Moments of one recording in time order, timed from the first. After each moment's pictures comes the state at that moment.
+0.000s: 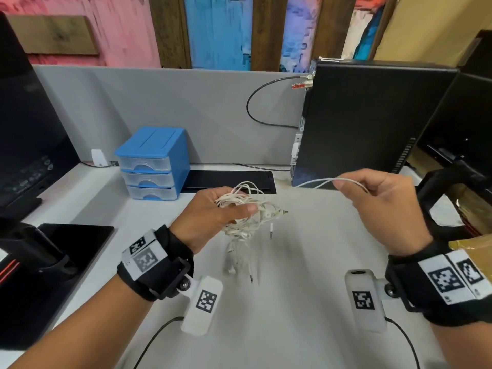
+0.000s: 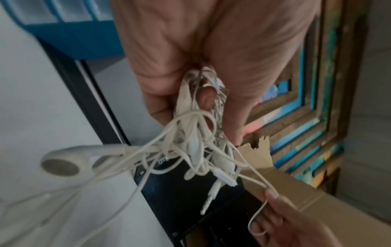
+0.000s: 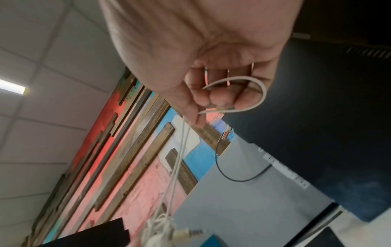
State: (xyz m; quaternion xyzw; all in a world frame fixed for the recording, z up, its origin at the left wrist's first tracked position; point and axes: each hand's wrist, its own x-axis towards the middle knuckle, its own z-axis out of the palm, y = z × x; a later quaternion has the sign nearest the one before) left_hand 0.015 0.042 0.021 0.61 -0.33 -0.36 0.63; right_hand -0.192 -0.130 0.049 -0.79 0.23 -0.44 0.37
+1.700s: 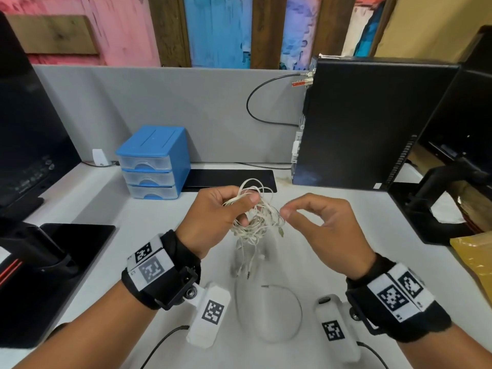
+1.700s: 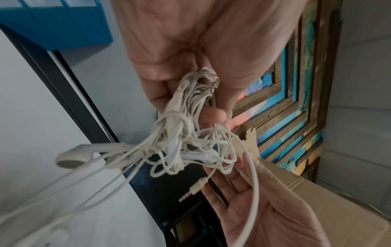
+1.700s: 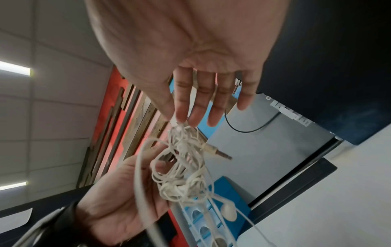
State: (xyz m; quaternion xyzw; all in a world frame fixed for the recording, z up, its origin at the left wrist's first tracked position) left_hand 0.004 0.043 0.020 0.63 -0.38 -0.27 0.62; right_hand -0.161 -0.082 0.016 -0.80 0.17 -0.35 0.45
